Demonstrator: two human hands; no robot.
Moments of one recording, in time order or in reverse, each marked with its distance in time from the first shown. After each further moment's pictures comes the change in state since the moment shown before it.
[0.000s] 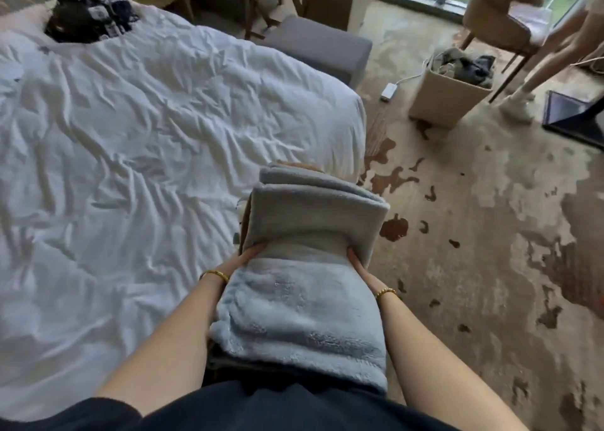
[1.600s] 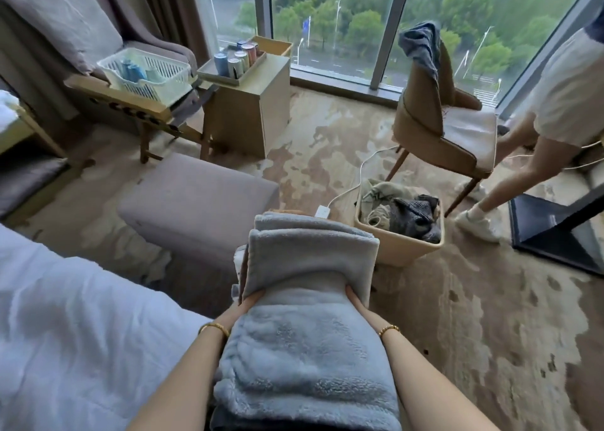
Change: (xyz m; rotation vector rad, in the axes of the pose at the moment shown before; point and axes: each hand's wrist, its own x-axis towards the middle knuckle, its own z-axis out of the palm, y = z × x) left_hand 0.645 0.680 0.358 0.042 -0.090 -0.050; right_hand 0.460 -0.643 -0.610 0.035 0.099 -0.015
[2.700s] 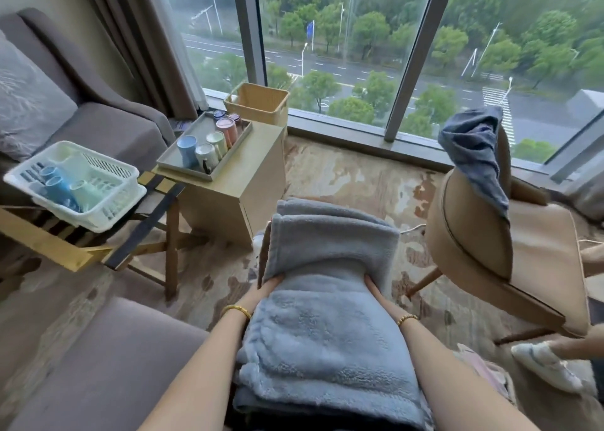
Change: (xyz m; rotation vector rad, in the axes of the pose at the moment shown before) left_hand 0.432 0.624 0.014 0.243 0.123 0.226; right_hand 0.361 -0.608 -0.210 0.049 -0.015 -0.118
